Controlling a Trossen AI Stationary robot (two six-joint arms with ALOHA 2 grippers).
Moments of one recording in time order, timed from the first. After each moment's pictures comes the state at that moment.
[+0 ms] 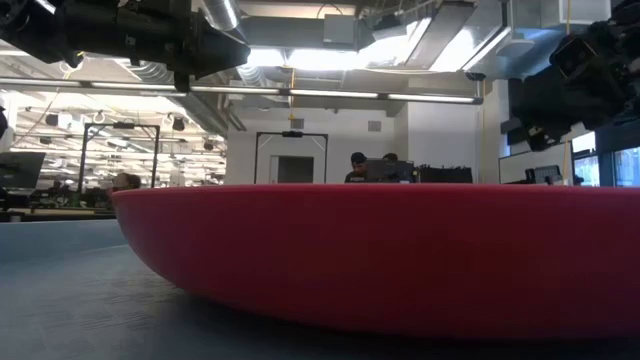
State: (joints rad) left arm 0.02 0.94 0.30 0.77 -0.40 -0.10; right arm -0.06 0.15 0.03 -0.02 -0.20 0.24
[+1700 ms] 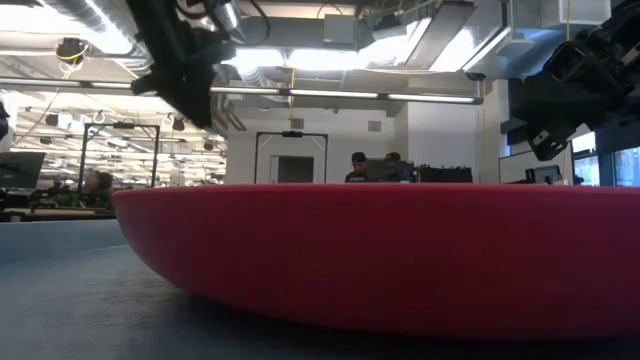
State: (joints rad) left arm 0.19 1.18 0.96 -0.83 -0.40 -0.77; right arm -0.06 0.15 0.03 -0.02 -0.20 0.39
